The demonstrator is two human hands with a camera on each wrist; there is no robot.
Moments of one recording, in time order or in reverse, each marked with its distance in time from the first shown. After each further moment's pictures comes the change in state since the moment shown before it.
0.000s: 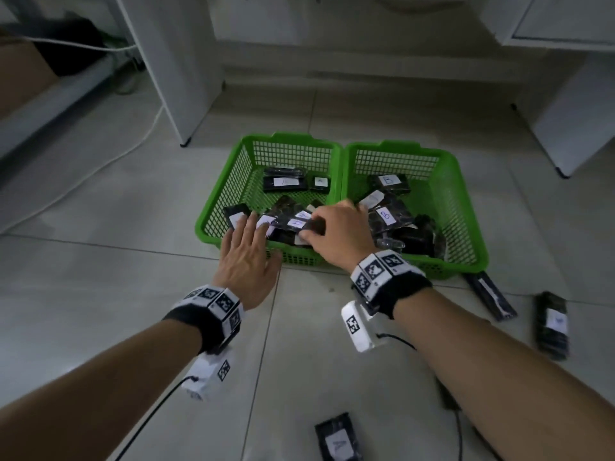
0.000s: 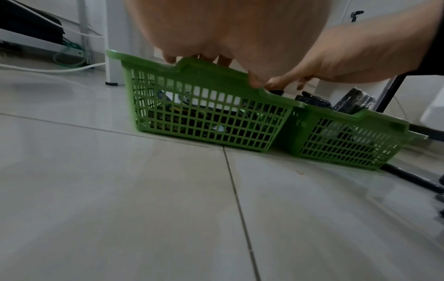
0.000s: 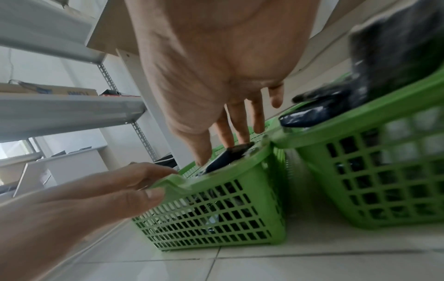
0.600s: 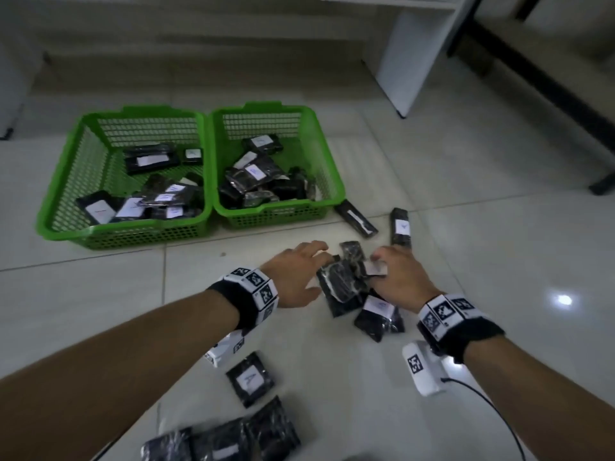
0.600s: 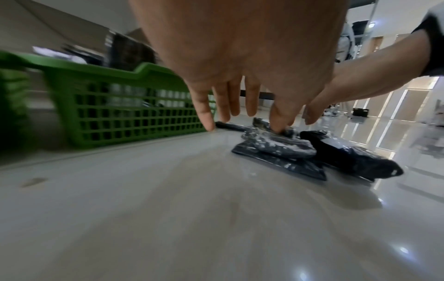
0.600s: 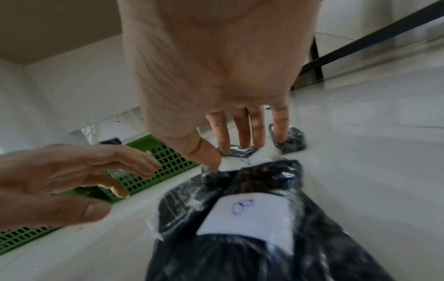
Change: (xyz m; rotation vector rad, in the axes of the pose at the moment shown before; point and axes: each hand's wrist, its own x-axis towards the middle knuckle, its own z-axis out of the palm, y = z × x) left_hand -0.034 0.216 0.058 -0.033 -0.597 0.841; right_hand -0.260 0.192 -0.066 -0.004 -0.163 0.654
